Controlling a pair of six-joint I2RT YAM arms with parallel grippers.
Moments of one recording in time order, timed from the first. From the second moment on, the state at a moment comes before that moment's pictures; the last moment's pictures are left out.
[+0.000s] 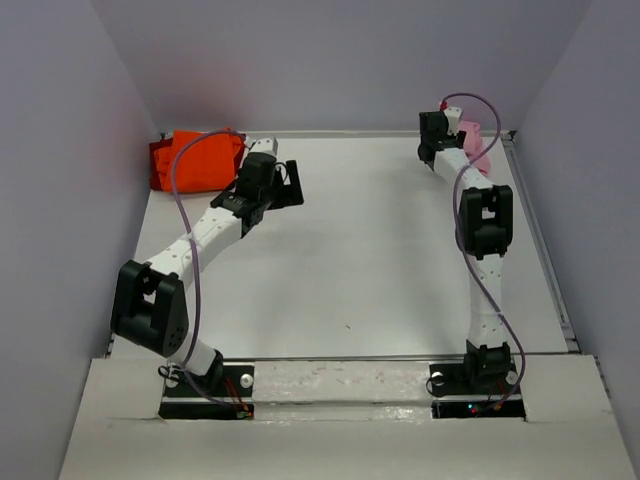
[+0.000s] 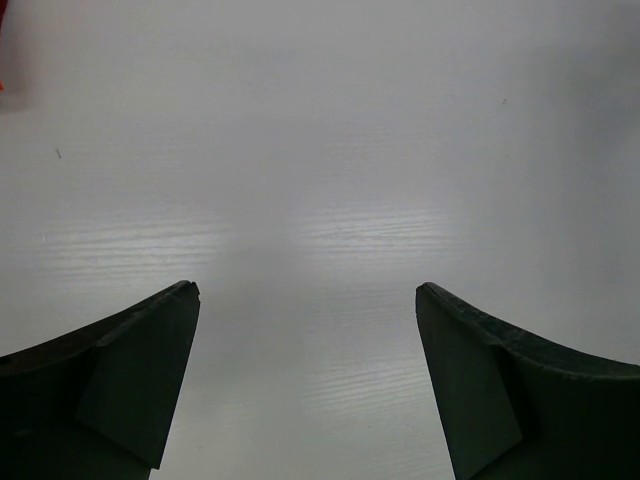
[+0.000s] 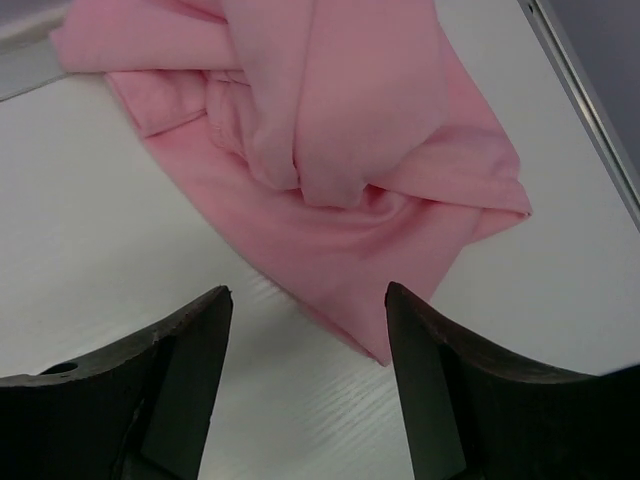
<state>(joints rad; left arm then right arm) -0.43 1.52 1.15 -0.22 -0.15 -0.42 0.13 2.43 2.11 -0.35 0.67 0.22</state>
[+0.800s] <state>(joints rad) -0.42 1.52 1.16 -0.22 -0.12 -0.42 -0.01 2.42 2.00 -0.44 0.51 0.29</state>
